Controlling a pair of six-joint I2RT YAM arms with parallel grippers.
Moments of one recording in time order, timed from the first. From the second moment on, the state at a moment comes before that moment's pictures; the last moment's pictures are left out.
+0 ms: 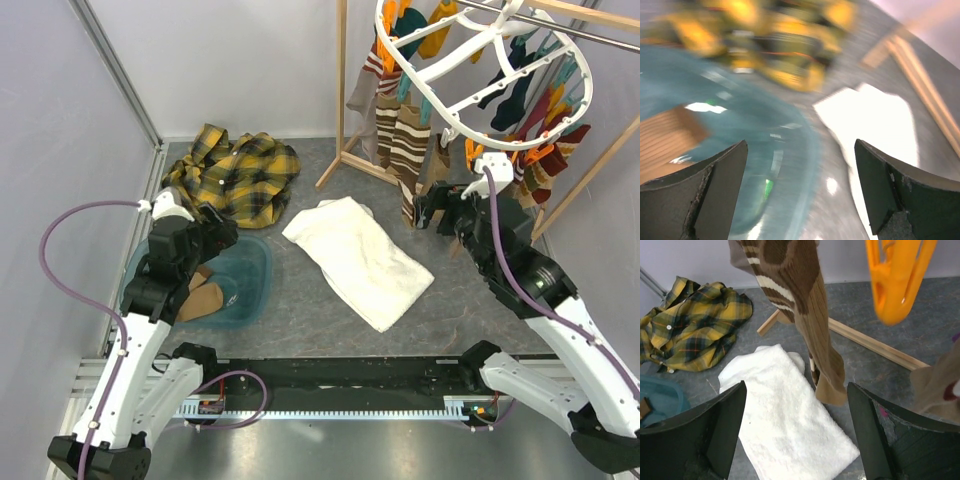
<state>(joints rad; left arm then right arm) -0.21 0.72 0.83 -0.57 -0.23 -0.62 0.59 0.83 1.14 -0.53 0.38 0.31</state>
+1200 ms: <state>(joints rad) -0.79 1.20 1.13 -0.03 0.30 -0.35 0.59 0.87 1.23 -0.37 0.26 0.36</state>
